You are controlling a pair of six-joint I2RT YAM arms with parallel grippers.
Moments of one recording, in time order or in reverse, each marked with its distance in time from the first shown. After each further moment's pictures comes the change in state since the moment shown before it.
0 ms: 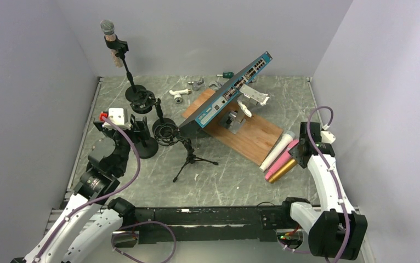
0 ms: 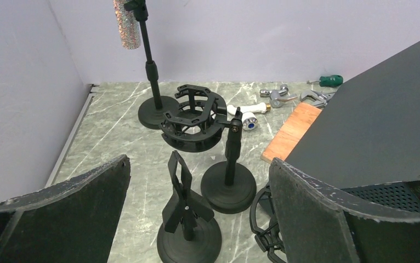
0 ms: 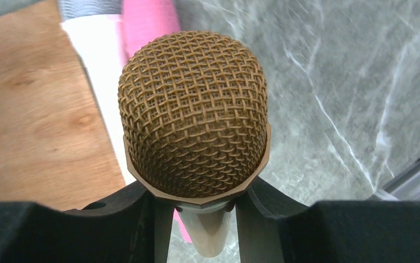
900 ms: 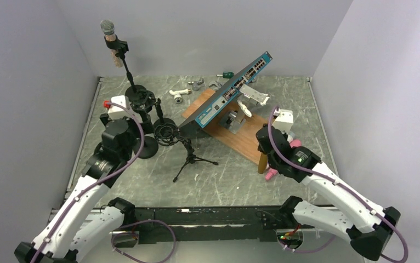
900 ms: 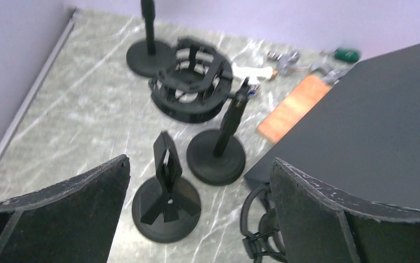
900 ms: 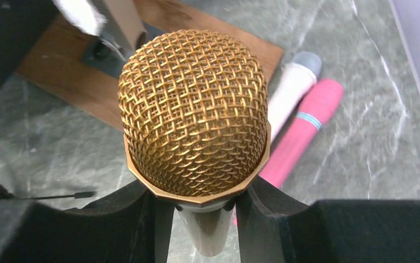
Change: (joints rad) left arm 0.092 0.216 0.083 -0.164 0.017 -0.285; right arm 0.911 -0.114 0.159 0.045 0.468 -0.134
